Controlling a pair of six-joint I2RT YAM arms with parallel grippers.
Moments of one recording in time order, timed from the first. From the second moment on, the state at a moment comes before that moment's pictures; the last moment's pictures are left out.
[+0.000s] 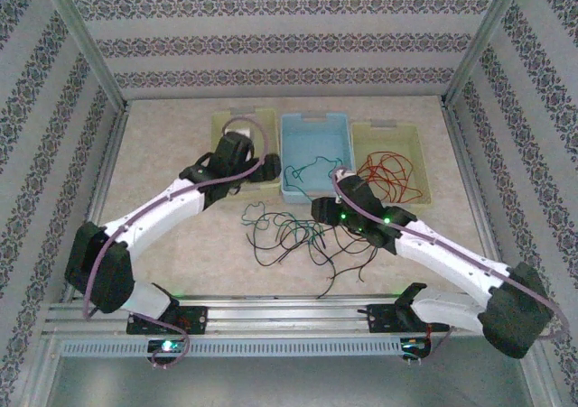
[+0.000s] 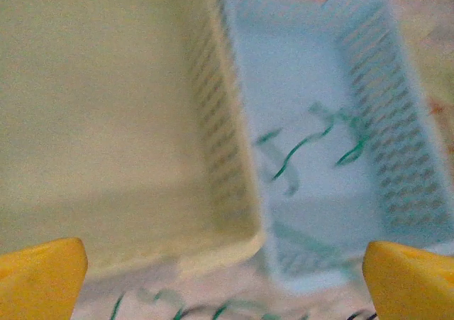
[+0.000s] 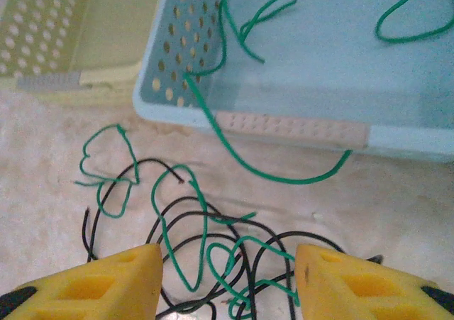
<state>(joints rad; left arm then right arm) -0.54 1.43 1.05 -0.38 -0.09 -0.56 0.70 1.14 0.73 -0.36 0.03 0.60</state>
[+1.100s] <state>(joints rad) -0.56 1.32 0.85 -0.46 -0.08 -0.68 0.65 1.57 0.94 -0.39 -0.07 0.52</state>
